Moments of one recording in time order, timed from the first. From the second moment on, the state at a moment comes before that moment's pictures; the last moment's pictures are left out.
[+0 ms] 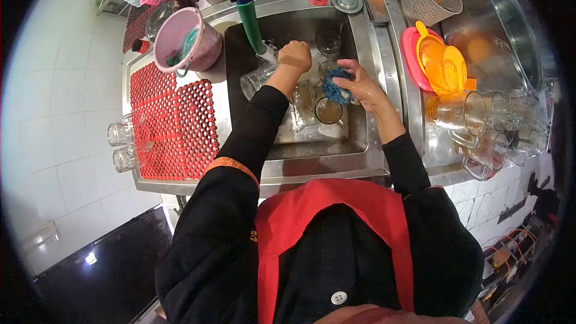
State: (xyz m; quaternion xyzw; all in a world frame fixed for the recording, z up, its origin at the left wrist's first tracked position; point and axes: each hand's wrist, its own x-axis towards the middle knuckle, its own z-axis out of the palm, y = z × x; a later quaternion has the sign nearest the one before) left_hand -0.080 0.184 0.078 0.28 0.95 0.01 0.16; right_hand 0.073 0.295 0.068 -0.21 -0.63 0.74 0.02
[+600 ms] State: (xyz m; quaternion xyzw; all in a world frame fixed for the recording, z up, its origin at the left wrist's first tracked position) left_hand -0.066 0.088 0.129 0.37 0.77 0.42 0.29; right_hand 0.035 0.202 0.079 0.18 -0.90 0.38 -0.08
